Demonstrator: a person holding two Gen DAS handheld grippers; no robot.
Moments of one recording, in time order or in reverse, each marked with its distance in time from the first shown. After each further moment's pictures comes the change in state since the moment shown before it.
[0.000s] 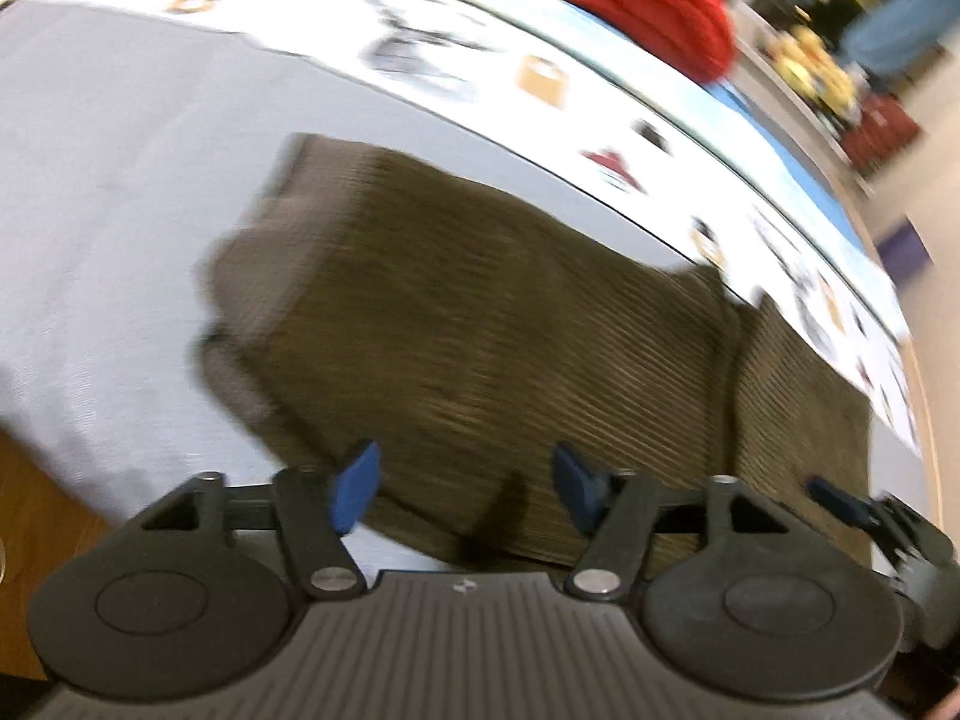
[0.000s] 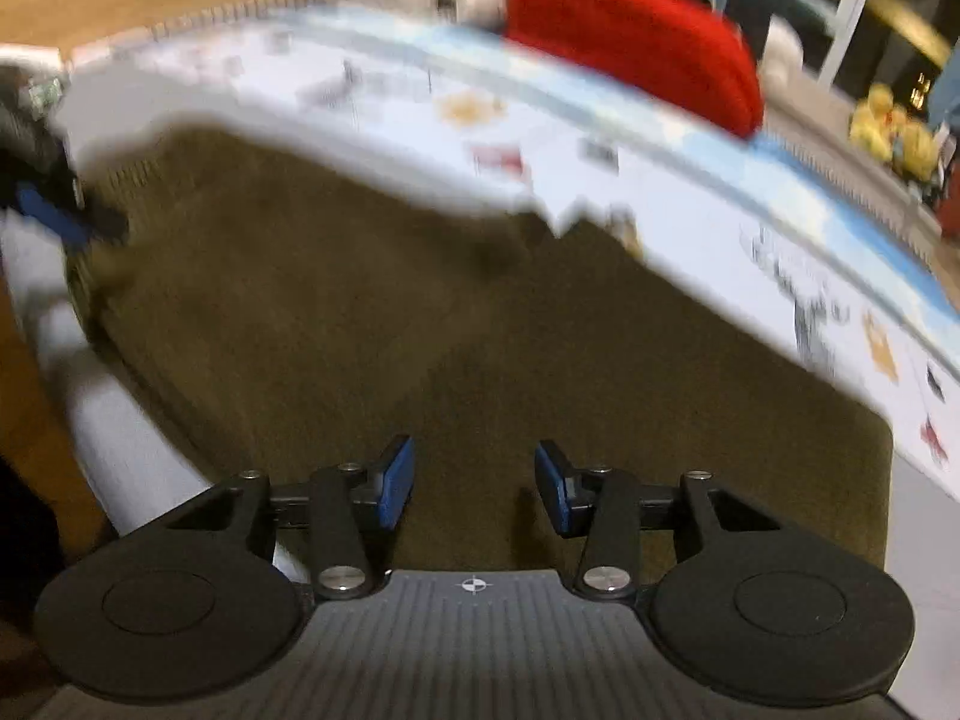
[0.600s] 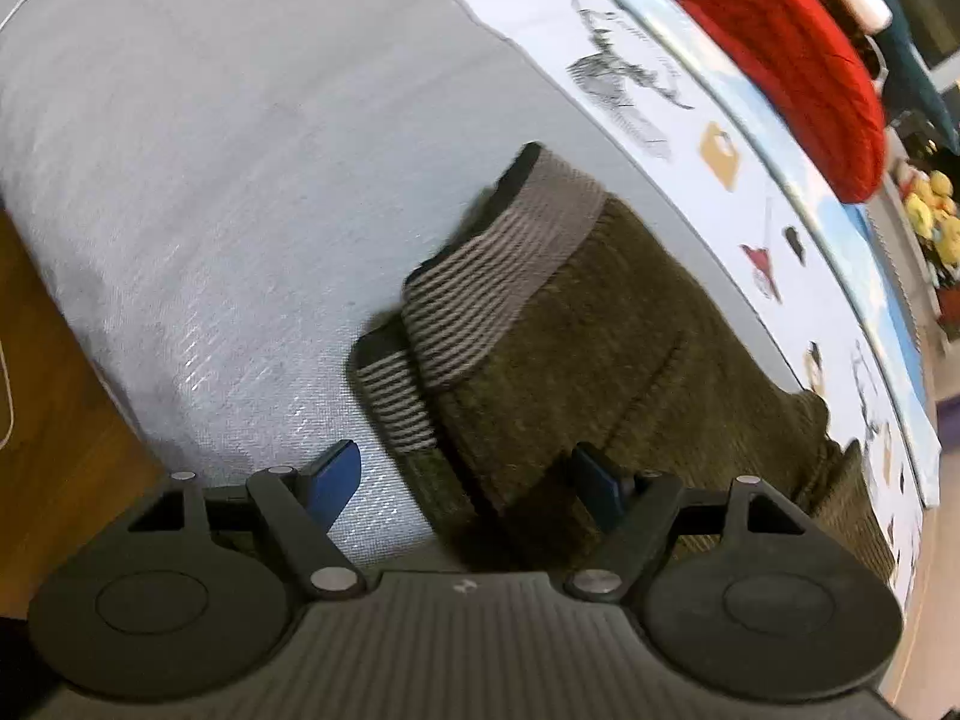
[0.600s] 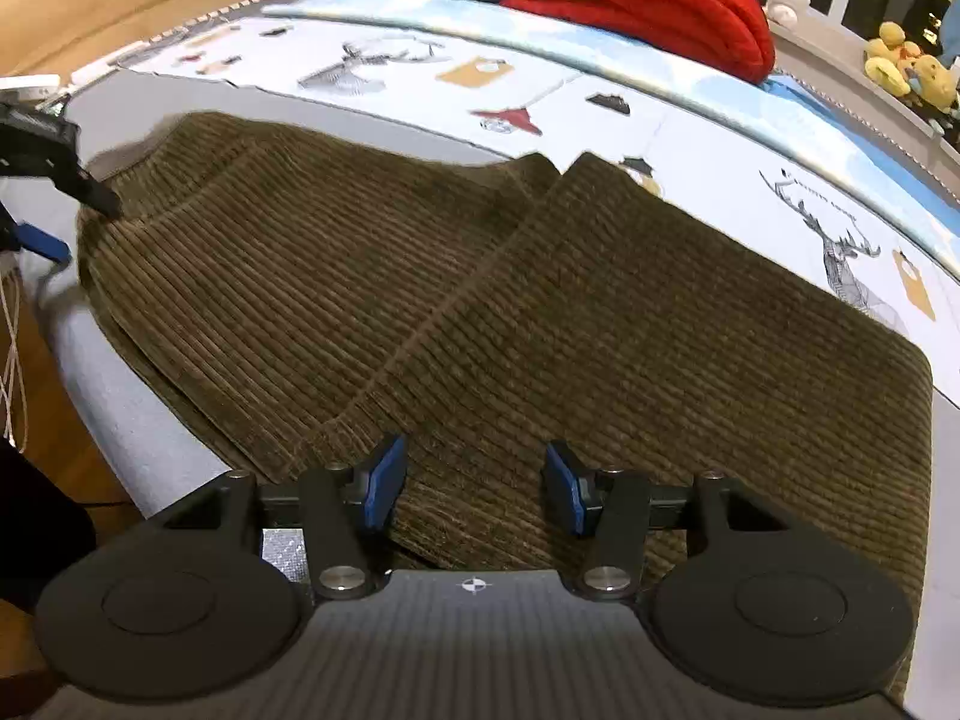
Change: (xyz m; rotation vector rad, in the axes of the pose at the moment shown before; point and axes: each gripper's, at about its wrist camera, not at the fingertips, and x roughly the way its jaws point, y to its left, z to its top) left arm 0.013 0.062 0.014 -0.328 0.023 0.090; right arm 0.010 -0.015 -0.015 0.073 0.110 0.078
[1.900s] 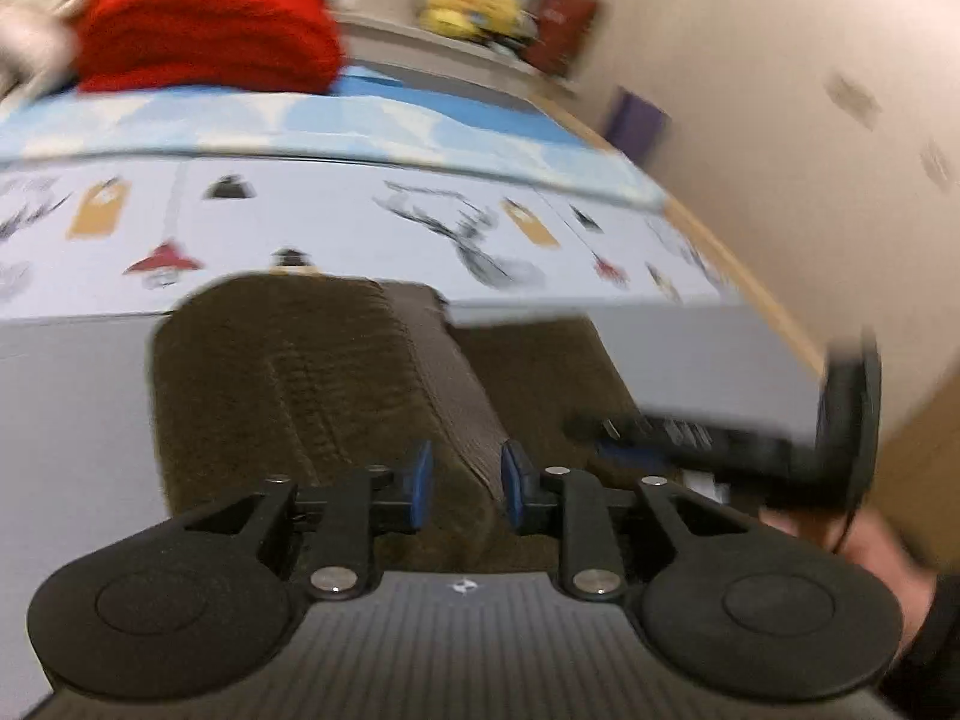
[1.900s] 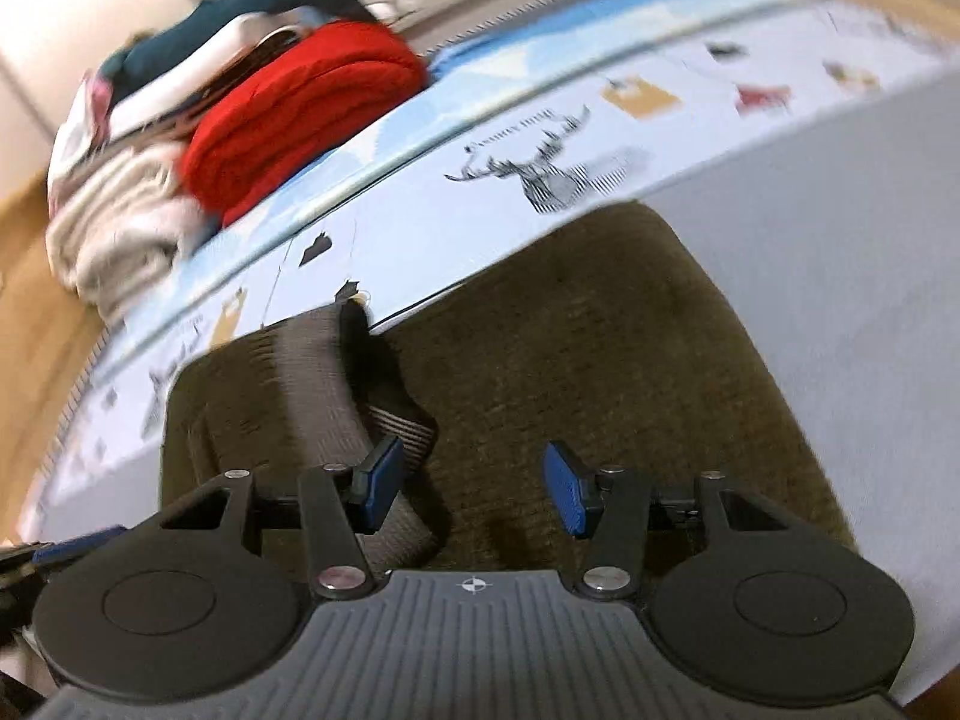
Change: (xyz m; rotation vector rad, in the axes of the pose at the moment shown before) left arm -0.043 -0.256 -0.146 0.838 -0.074 -0.461; right arm -0.039 -0.164 -0.052 0.873 -0.213 0.005
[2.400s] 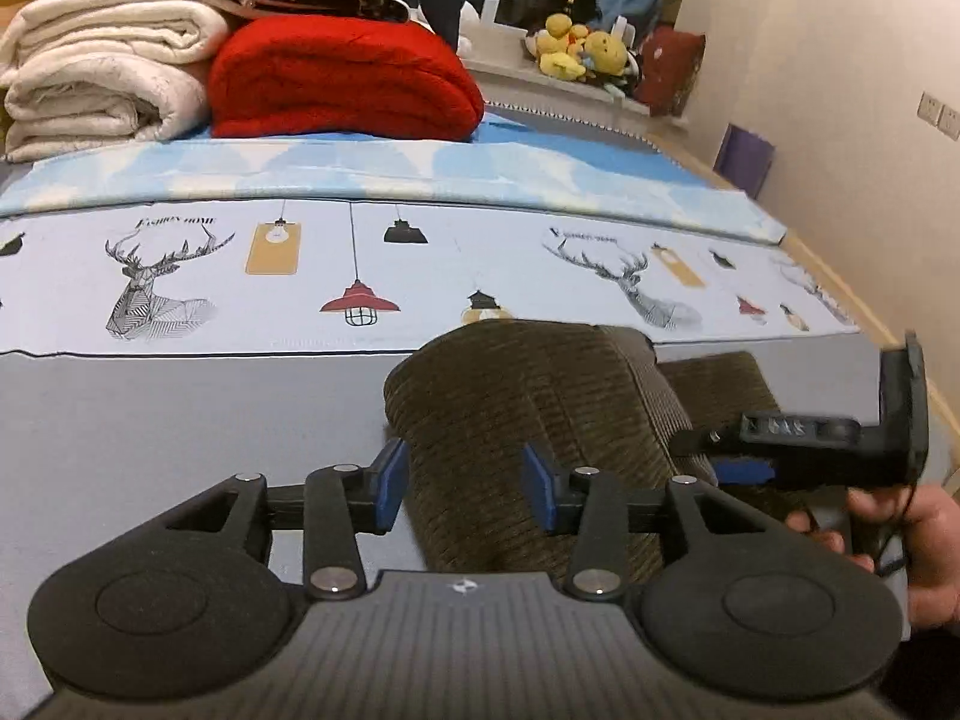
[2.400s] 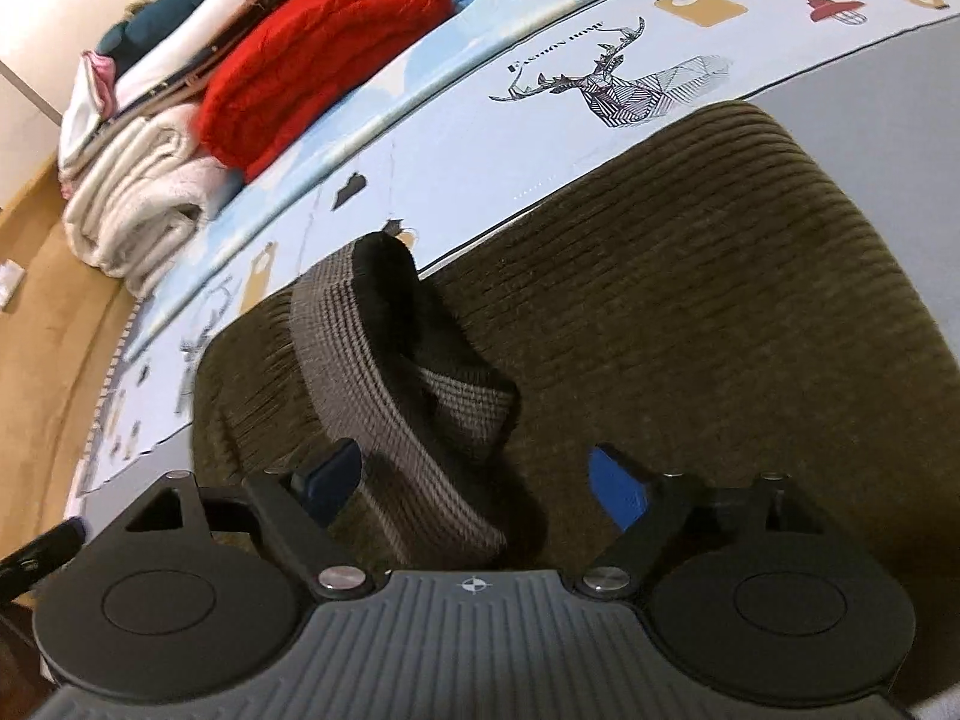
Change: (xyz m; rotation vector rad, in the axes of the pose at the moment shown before) left arm -0.028 0.078 0.008 0.049 -0.072 0.241; right arm 0.060 0.033 0.001 0.018 0.131 0.061
